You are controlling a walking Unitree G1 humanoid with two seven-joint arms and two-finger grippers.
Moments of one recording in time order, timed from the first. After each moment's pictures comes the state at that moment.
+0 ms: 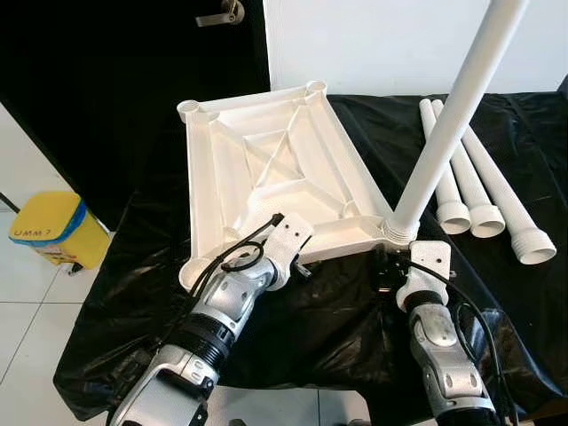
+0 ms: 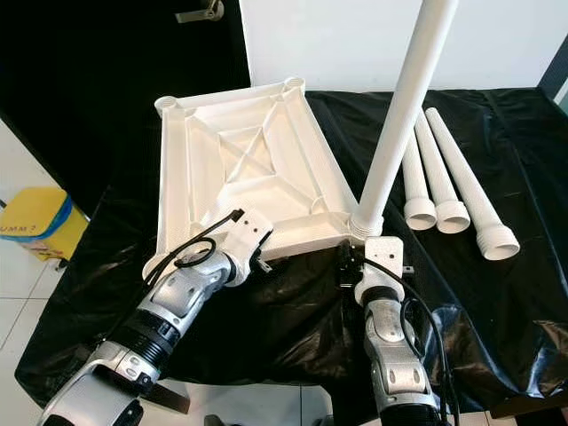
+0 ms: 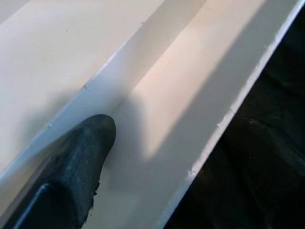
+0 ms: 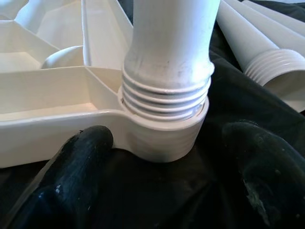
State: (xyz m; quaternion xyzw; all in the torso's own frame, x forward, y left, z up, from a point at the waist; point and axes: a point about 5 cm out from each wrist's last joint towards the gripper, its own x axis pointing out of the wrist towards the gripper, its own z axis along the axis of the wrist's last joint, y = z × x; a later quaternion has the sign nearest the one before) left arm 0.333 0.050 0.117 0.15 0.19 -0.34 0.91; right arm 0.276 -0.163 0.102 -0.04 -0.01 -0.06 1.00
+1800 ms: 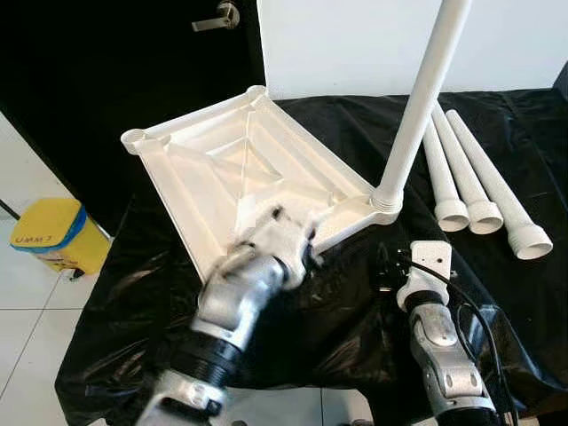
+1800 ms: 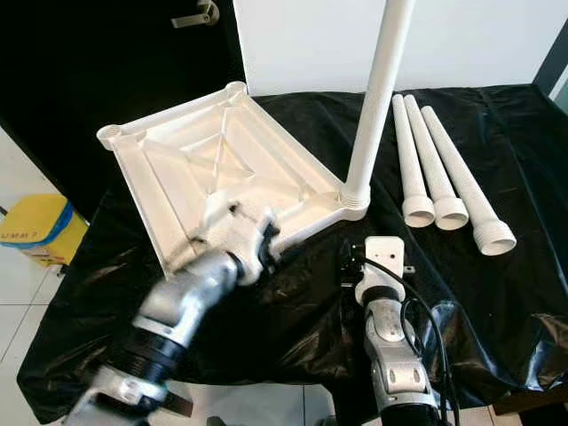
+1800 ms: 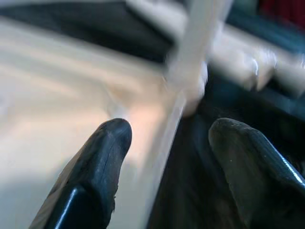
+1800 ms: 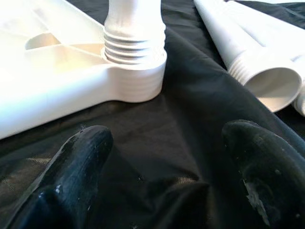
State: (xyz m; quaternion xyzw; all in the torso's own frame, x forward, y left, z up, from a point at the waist) left arm 0.317 0.047 0.186 -0.03 0.03 -0.40 0.91; right arm 0.279 -0.170 0.103 -0.05 -0.01 -0.08 1.00
